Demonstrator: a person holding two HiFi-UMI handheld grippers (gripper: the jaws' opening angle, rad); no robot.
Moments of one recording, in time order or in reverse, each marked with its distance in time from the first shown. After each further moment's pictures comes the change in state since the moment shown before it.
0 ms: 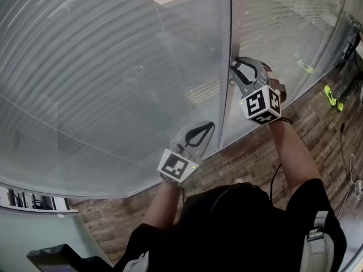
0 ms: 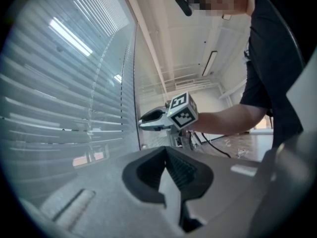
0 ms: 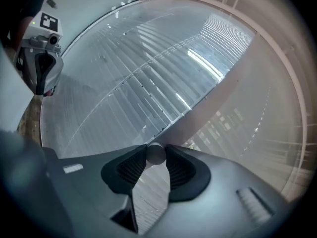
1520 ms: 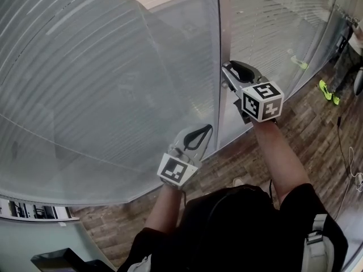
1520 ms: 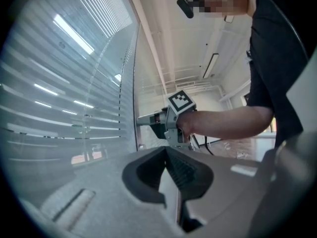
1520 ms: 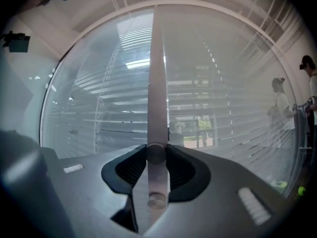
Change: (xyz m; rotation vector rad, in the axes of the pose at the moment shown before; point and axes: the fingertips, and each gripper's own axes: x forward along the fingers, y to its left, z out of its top) left arm 0.013 -0.002 -0.004 -0.035 -0.016 -0.007; right arm 0.003 -0.012 -0.013 0.922 -0.162 0.036
